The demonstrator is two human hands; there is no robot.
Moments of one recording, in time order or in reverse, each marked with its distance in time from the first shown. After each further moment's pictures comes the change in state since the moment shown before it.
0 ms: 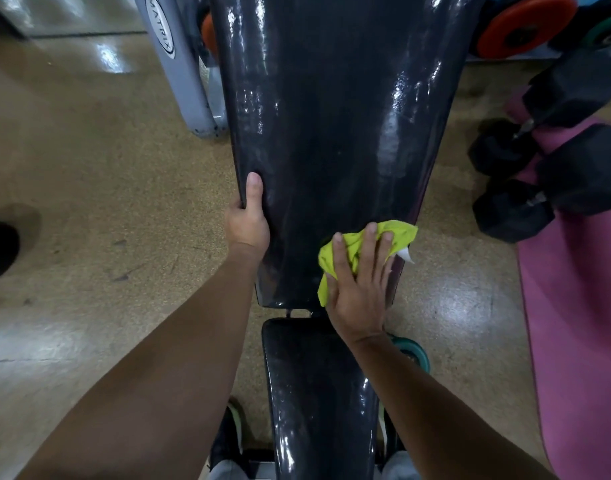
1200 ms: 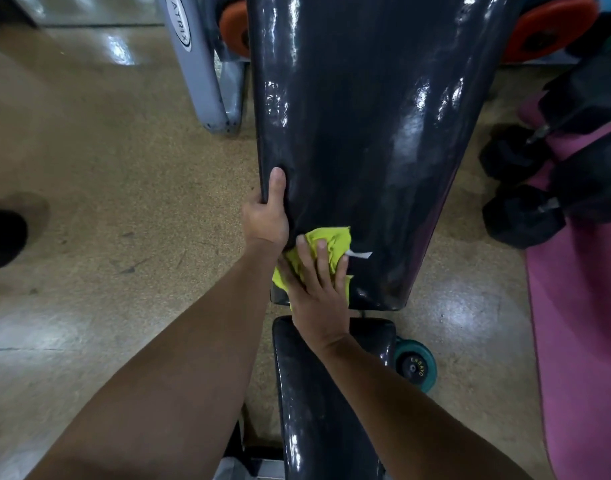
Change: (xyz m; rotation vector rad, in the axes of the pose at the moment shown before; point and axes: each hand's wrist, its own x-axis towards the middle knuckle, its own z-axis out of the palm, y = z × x) left_hand 0.000 0.000 -0.004 -0.015 -0.028 0.057; right_hand -0.015 -0.058 0.044 -0.174 -0.043 -0.308
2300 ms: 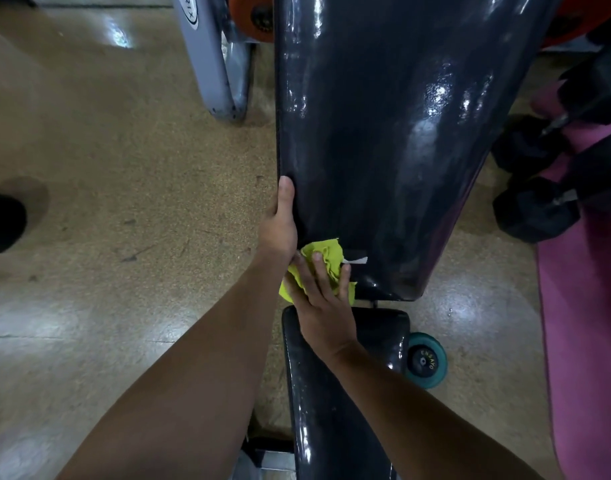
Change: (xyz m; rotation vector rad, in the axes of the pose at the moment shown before) left_hand -0.020 -0.031 -0.016 -0.088 -0.193 -0.247; right_hand -0.040 -0.010 0.025 -0.053 -0.120 -0.113
